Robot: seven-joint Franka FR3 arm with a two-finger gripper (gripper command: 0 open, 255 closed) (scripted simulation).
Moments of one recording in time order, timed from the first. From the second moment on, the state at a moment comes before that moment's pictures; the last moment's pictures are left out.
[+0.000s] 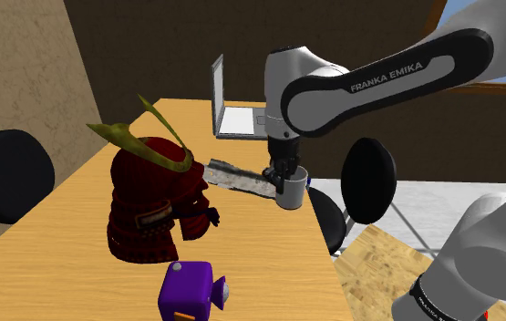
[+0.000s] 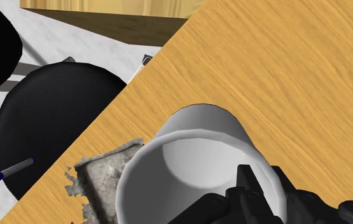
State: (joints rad) arm 0.02 -0.32 0.34 -2.38 0.06 2.00 0.24
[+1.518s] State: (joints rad) arm -0.04 0.21 0.30 -1.63 -0.12 1.76 0.21
